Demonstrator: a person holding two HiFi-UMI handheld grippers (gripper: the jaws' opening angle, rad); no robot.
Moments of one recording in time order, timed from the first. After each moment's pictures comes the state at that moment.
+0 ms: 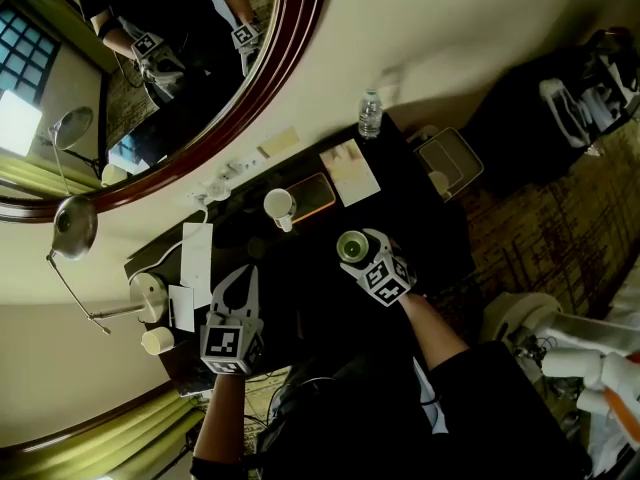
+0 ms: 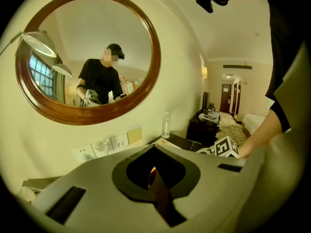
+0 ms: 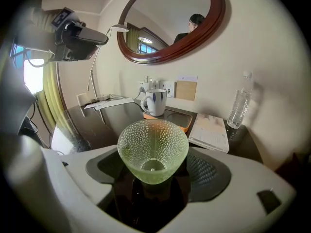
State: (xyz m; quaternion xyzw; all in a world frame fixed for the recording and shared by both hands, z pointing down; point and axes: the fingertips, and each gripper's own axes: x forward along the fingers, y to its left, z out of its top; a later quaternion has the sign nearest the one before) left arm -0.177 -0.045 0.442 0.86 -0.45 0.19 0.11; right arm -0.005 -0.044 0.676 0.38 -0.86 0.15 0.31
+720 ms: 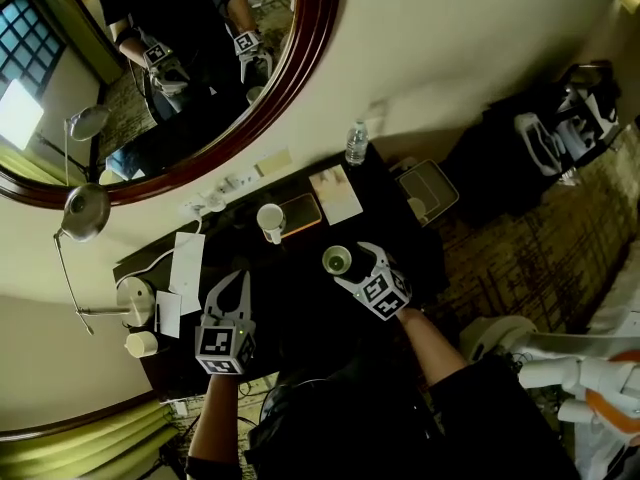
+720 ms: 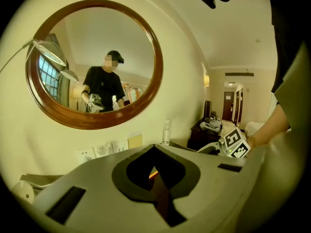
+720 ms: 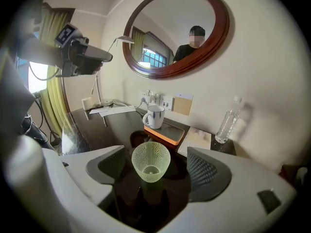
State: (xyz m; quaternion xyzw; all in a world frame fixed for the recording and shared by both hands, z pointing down) left arm -0.178 -0.032 0.421 0.87 -0.46 0.16 0.09; right arm 0.018 -0.027 0.600 0.38 -0.86 0.12 0.31
